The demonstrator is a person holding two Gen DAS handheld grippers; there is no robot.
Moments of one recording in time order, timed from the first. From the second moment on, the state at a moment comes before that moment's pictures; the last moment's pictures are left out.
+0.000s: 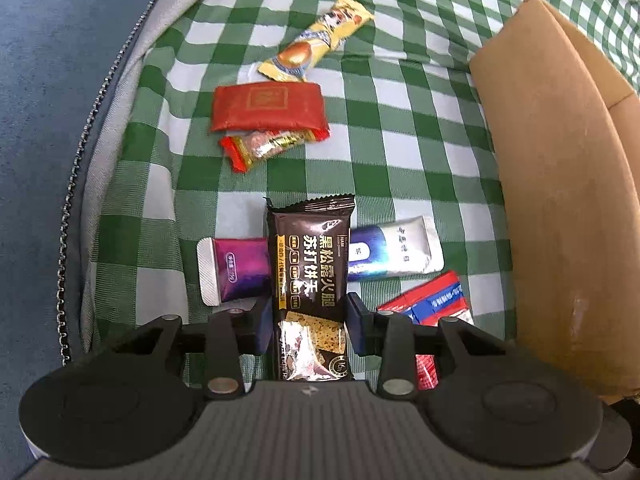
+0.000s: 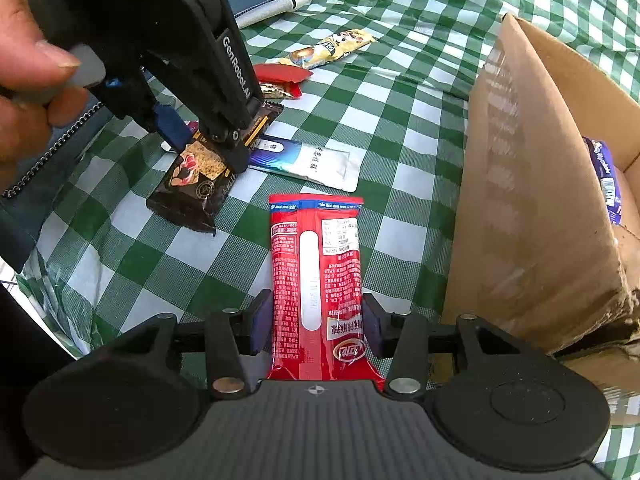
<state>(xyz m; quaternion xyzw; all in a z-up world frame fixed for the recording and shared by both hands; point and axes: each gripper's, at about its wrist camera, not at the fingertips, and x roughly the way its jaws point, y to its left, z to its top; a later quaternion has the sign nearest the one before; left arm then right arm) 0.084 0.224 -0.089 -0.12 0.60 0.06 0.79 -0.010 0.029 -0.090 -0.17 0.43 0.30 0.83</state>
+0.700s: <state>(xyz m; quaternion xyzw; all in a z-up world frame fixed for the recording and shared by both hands) 0.079 0.233 -0.063 -0.16 0.52 0.07 0.84 -0.013 0.025 -0.070 -0.16 0.39 0.29 0.86</state>
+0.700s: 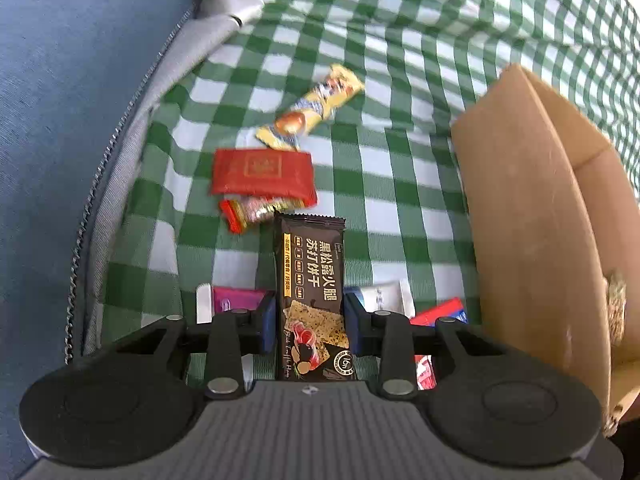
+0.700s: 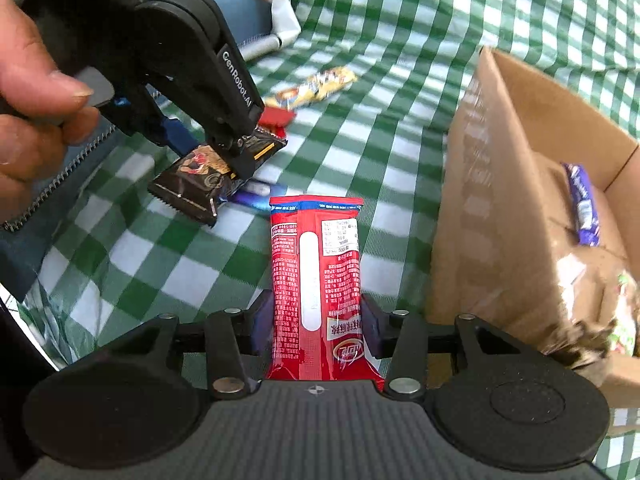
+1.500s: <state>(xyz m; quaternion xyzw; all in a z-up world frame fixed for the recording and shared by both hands) 0.067 0.249 -0.020 -0.21 0.40 0.12 0.89 -0.011 -0.011 0.027 -0.13 0.27 0.31 0.91</state>
